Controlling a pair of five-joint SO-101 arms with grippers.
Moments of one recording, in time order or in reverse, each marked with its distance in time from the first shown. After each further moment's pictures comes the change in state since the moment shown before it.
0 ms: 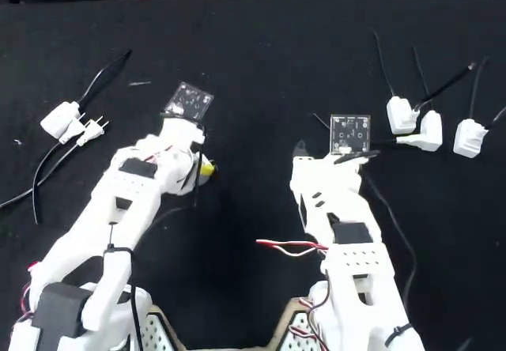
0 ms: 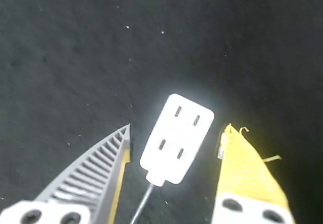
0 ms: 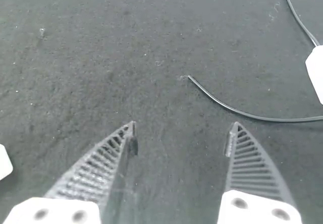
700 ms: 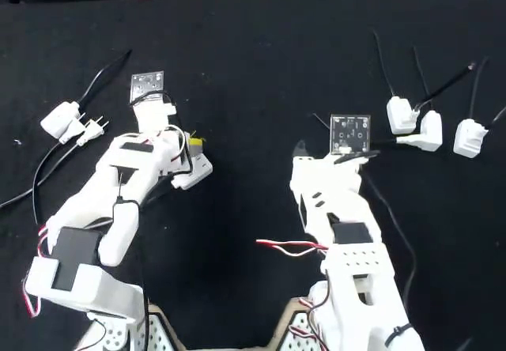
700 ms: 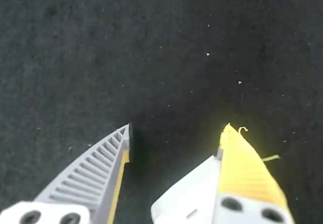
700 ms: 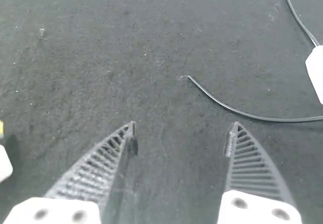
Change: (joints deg) left arm -5.8 20.9 -9.5 -7.8 26.3; right arm 0.0 0.0 0.0 0.0 0.0
